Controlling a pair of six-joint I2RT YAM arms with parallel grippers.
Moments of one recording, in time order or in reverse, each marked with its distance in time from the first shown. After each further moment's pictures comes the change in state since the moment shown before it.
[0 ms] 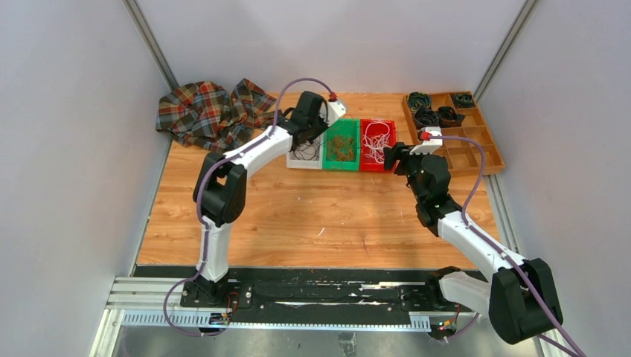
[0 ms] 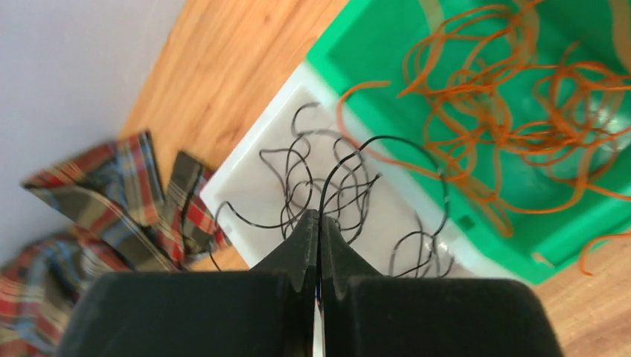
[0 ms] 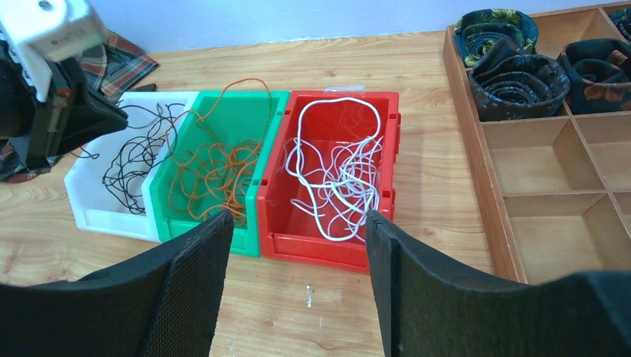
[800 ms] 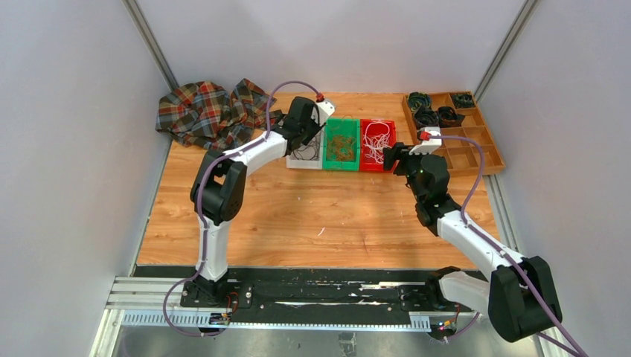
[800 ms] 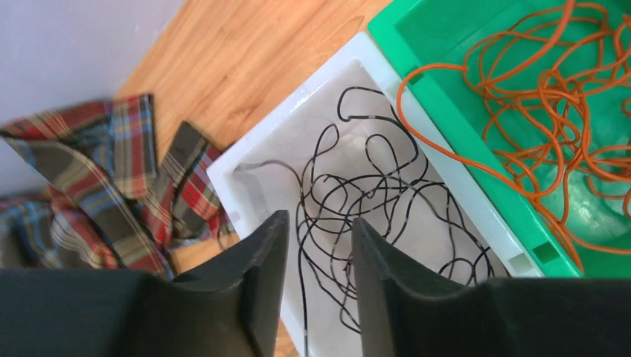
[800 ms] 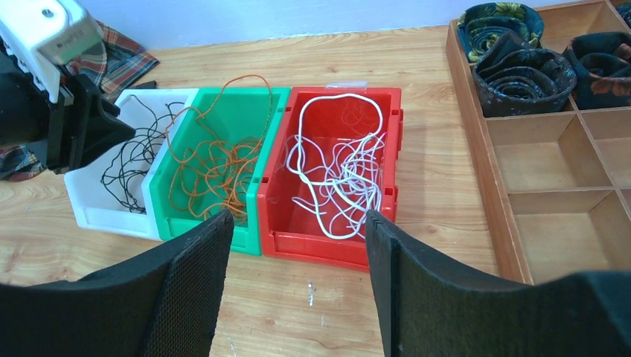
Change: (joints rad) left arm 0.074 -0.006 -0.155 0.214 -0.023 -0.132; right arm 0.000 0.010 0.000 0.003 -0.002 0.008
